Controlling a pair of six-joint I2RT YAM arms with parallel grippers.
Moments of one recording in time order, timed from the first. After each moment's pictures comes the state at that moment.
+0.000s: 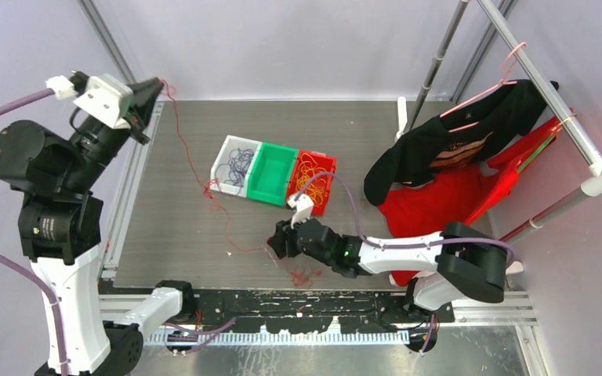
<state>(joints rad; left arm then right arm) -0.09 1.02 1.83 -0.49 0.42 0.33 1.19 1.44 0.57 0.41 0.29 0.59</state>
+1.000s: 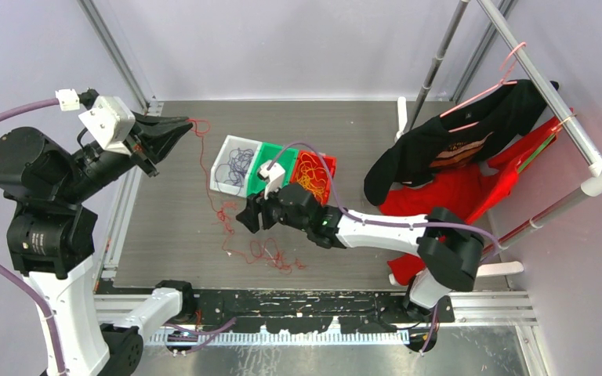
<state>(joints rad) -0.09 0.99 1.85 -0.72 0.76 0.19 1.08 1.57 0.97 0.35 0.04 0.41</state>
